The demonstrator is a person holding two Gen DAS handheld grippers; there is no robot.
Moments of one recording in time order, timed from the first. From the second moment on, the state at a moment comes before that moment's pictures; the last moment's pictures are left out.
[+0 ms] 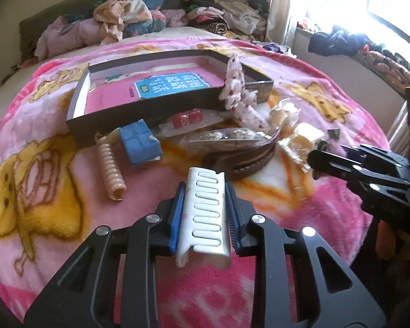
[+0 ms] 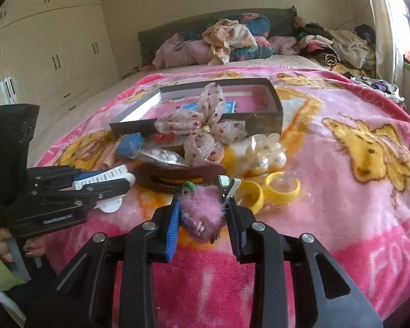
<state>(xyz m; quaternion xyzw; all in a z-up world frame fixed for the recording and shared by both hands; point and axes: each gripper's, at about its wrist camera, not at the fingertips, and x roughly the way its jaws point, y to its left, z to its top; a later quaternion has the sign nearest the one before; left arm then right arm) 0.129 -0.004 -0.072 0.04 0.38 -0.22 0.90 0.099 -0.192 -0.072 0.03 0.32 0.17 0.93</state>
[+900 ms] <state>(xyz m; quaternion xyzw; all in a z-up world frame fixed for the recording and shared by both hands) 0.210 0.013 -0.025 -0.02 0.34 -0.14 0.93 0.182 -0.226 -0.029 0.04 0.31 0.15 0.94</state>
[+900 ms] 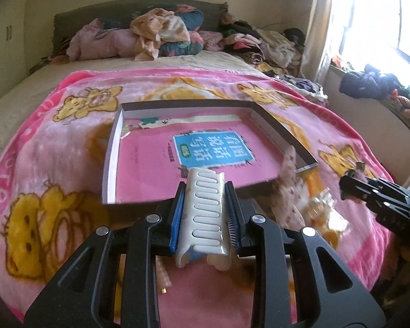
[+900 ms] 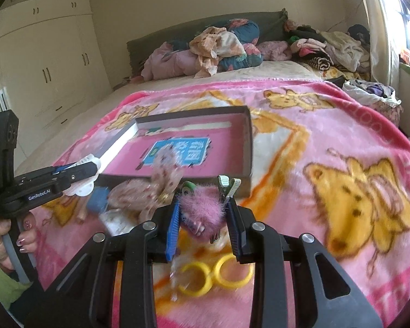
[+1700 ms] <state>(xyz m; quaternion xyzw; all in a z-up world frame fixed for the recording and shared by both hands) 0.285 0.011 -0.051 -0.01 0.36 -0.09 0.93 0.286 -0.215 -0.039 0.01 0.35 0.17 0.92</state>
